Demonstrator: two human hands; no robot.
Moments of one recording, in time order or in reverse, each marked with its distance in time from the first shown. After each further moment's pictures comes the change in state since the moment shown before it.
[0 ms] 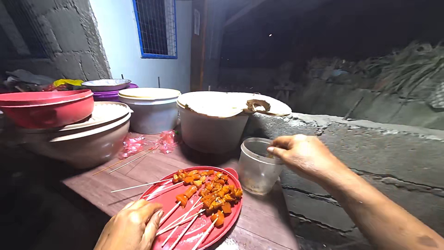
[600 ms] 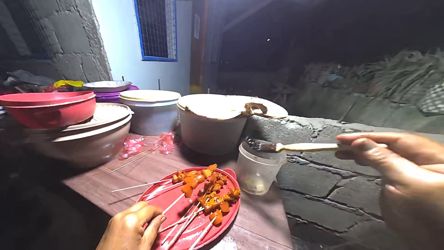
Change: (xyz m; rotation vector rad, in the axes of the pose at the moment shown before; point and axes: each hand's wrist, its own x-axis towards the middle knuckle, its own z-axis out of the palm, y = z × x) left_hand -0.004 0.004 0.000 -0.127 0.143 0.059; right_hand -0.084 0.017 -0.034 0.681 0.544 -0.152
